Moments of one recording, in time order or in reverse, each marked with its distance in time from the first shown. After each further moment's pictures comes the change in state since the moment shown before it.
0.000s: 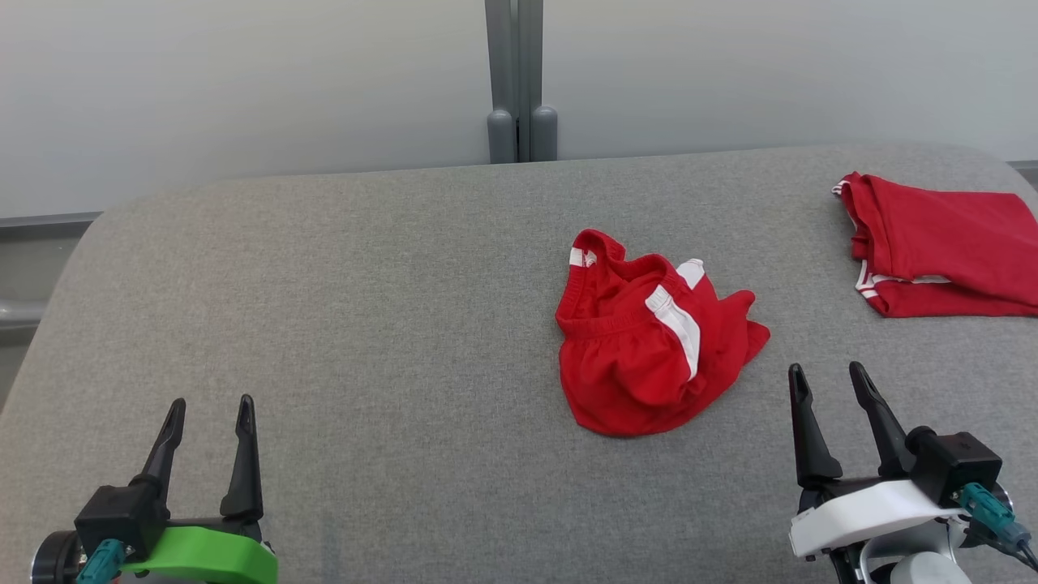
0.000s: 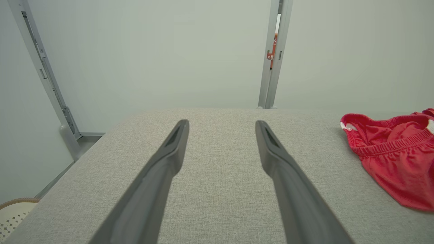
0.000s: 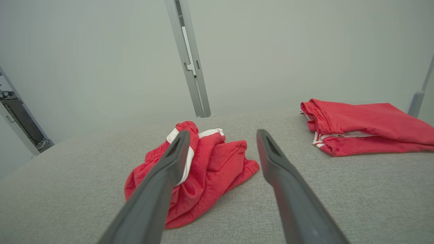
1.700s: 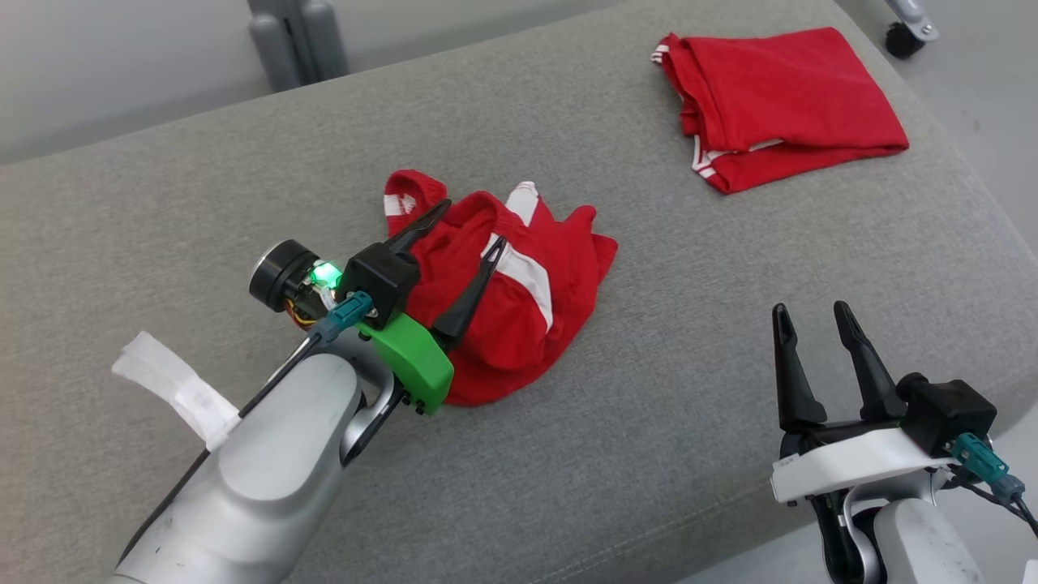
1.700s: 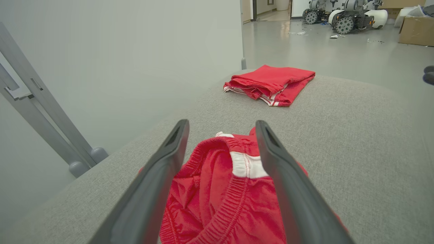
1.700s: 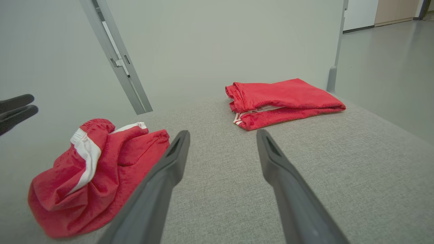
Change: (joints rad) left arm -0.701 0.072 -0.779 0.356 -0.171 -0.002 0.006; right arm -0.106 0.016 0.023 -0.012 0.016 0.000 0.000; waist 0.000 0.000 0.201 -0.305
